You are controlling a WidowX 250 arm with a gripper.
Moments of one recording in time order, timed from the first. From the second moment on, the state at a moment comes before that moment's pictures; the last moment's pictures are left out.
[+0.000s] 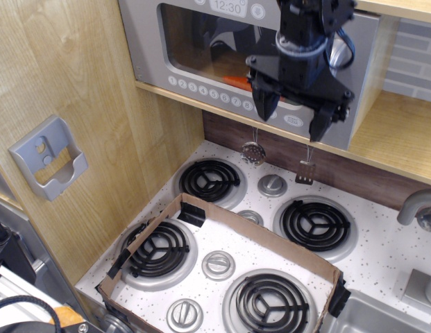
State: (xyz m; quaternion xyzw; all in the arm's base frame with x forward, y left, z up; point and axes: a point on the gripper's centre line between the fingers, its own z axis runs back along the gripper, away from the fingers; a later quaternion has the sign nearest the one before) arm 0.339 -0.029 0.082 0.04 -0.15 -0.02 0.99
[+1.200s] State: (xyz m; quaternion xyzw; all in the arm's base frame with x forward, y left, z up) arm 0.370 -0.043 0.107 0.04 -0.17 -0.04 0.98
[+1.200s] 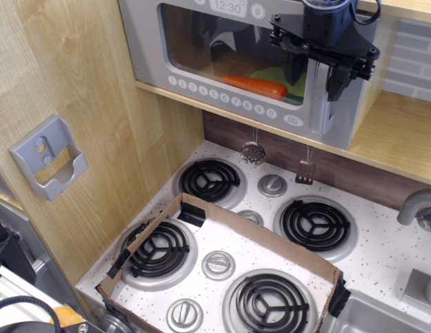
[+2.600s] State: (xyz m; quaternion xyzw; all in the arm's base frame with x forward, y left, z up) arm 0.263 -0.091 0.073 0.05 -0.15 0.13 0.98
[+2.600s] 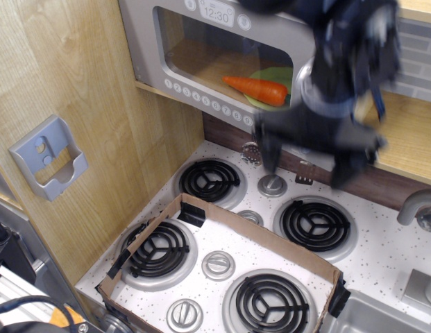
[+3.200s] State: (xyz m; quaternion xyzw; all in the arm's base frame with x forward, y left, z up) arm 0.293 -0.159 0.076 0.03 -0.17 -0.07 0.98
